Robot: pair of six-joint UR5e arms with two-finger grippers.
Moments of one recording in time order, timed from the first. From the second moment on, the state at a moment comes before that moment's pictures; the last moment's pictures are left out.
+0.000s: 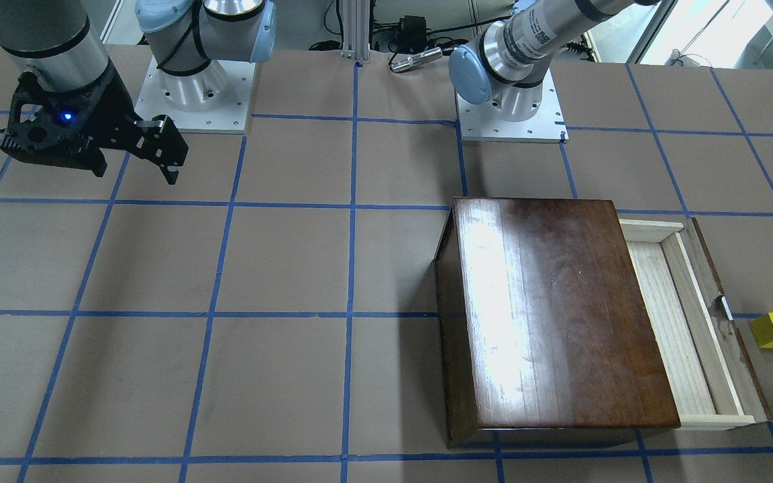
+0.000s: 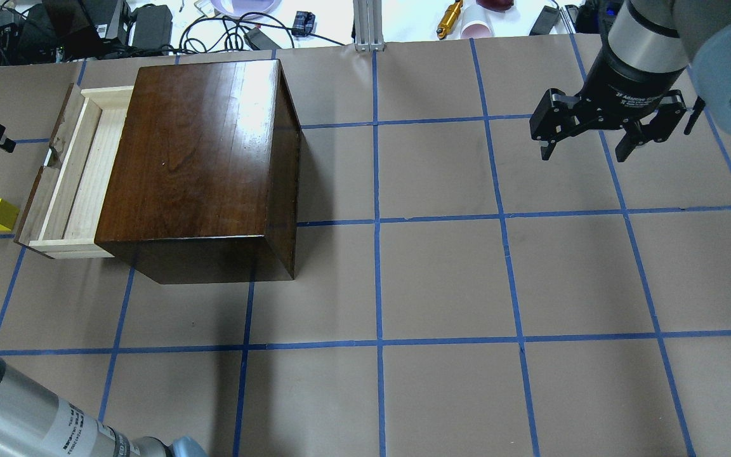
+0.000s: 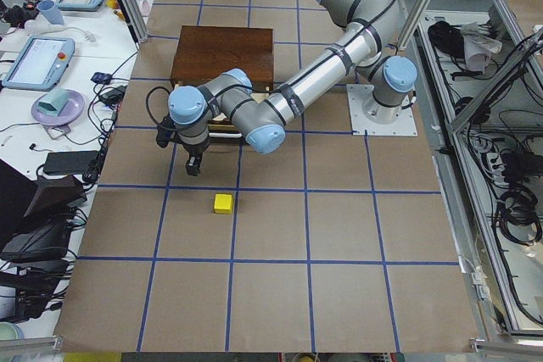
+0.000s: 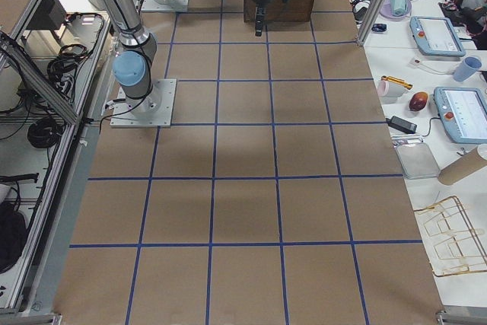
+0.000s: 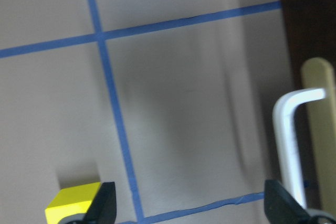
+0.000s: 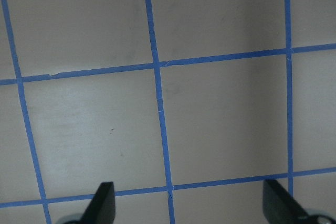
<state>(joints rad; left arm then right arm) -0.88 -2.14 -1.26 -1.28 1.46 0.81 1.52 -1.59 1.63 -1.60 -1.59 0.04</state>
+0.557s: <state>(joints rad) -0.83 -2.21 -1.26 -1.21 1.50 0.77 1.52 -1.59 1.63 -1.60 -1.59 0.04</state>
